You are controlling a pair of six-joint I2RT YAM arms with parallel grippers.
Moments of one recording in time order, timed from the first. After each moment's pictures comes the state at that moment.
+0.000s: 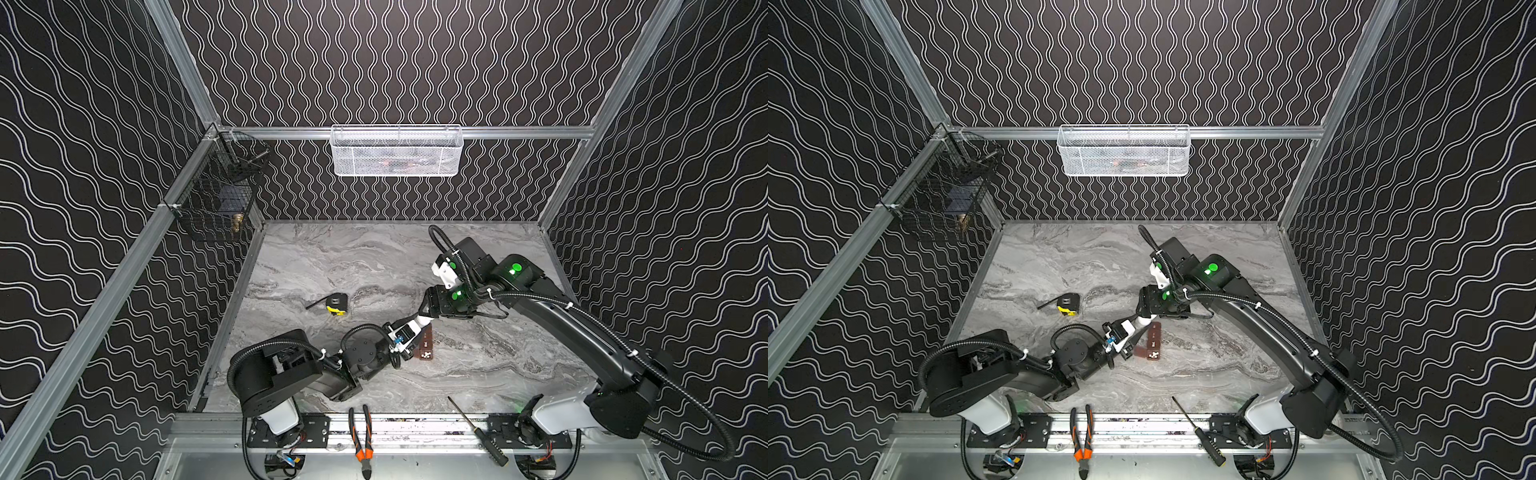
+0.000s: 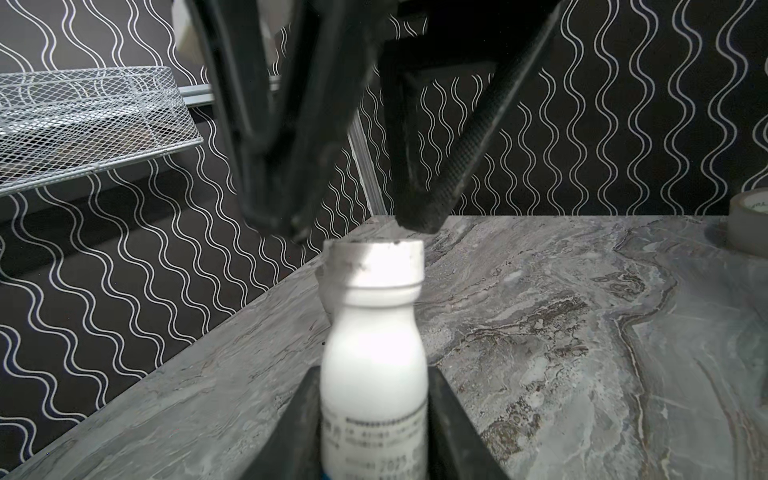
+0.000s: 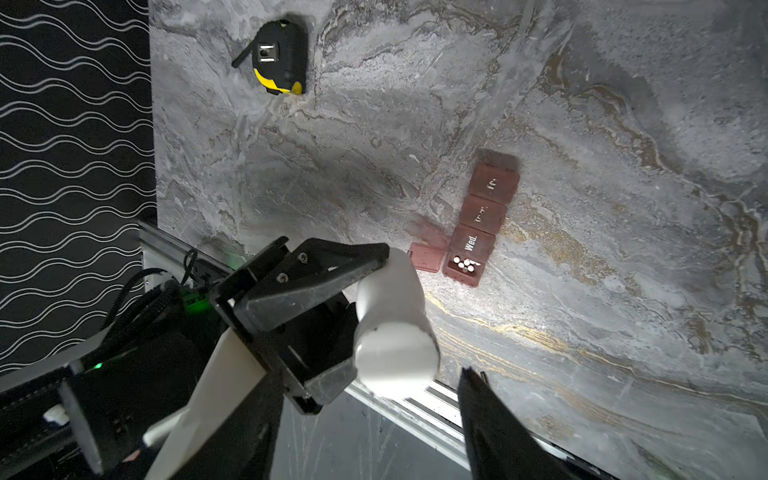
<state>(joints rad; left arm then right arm) -1.07 1.64 0.34 1.42 -0.18 0.30 0.76 1.45 1.53 -1.19 -0.26 0.61</state>
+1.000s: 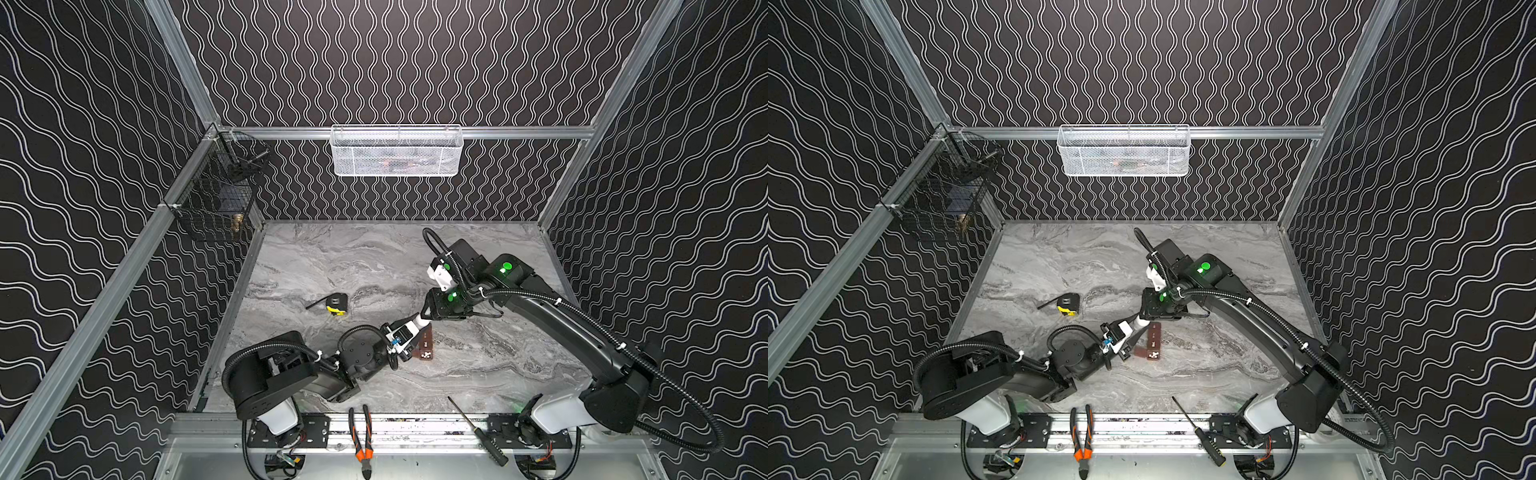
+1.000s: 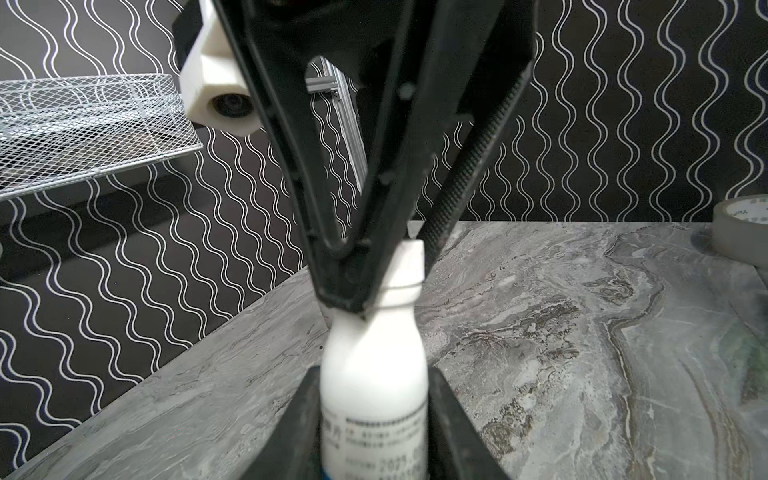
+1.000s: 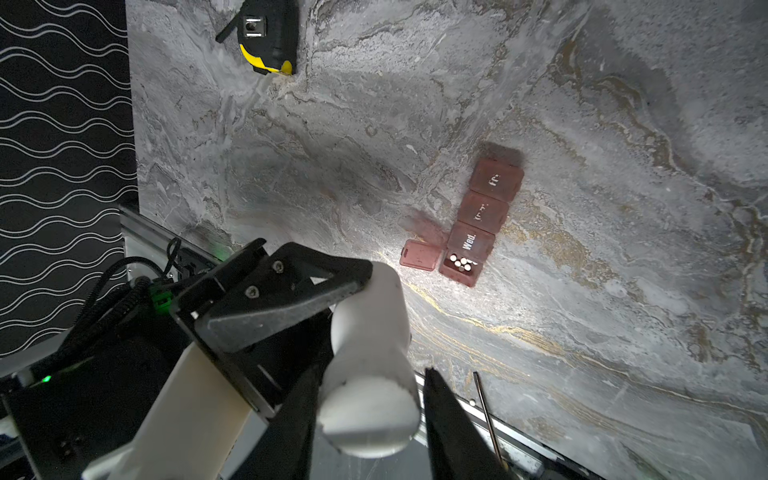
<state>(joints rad) -1.07 1.61 0.32 1.42 -0.16 0.29 0.76 1.47 1.52 -1.18 -0.27 0.58</state>
